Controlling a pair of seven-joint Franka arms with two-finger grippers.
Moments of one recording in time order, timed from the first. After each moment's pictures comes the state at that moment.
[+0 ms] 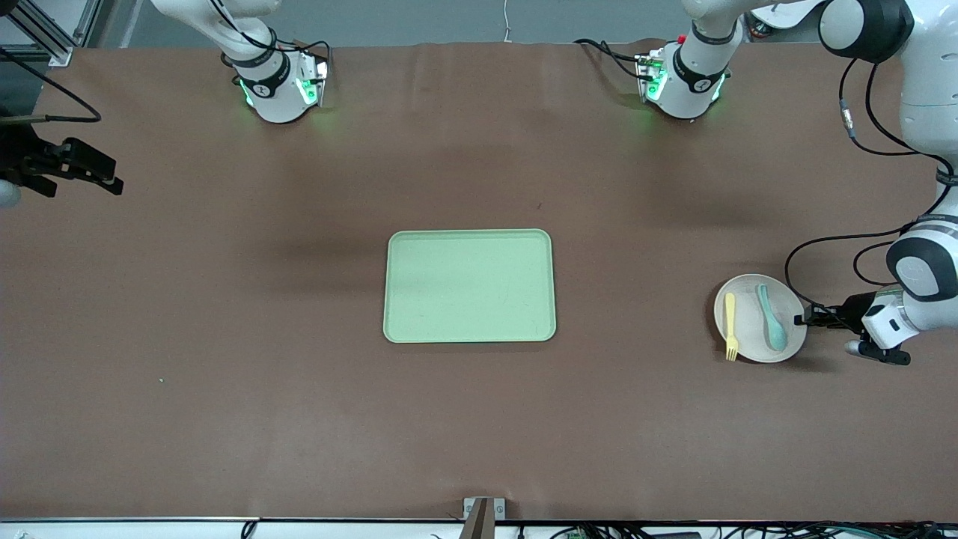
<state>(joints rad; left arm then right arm) 0.30 0.74 0.06 -1.59 -0.34 2.10 0.73 0.04 -0.02 -0.06 -1.54 0.01 1.48 -0.04</state>
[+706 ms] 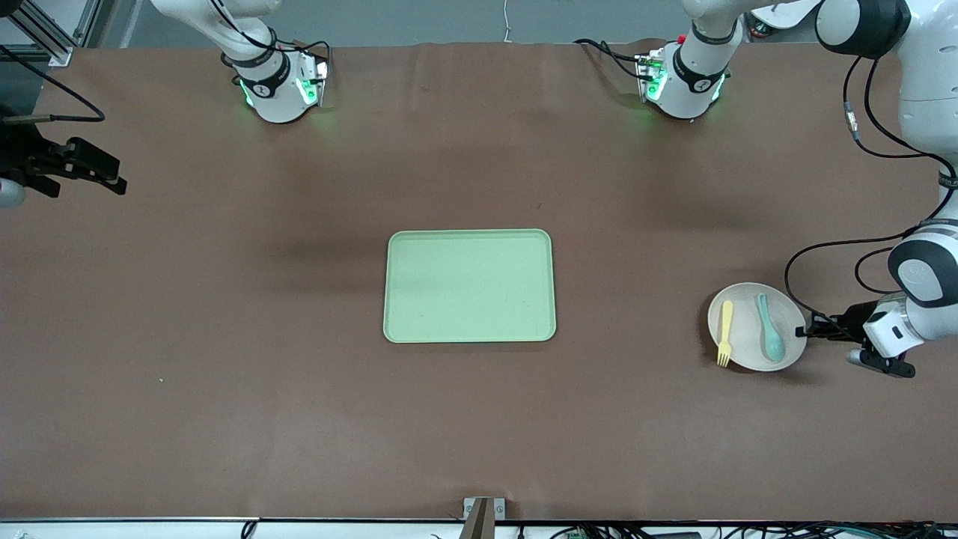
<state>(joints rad) 0.28 0.72 0.00 -1.52 -0.34 2.09 0.74 0.06 -0.01 -0.06 -1.54 0.01 1.48 -0.03</state>
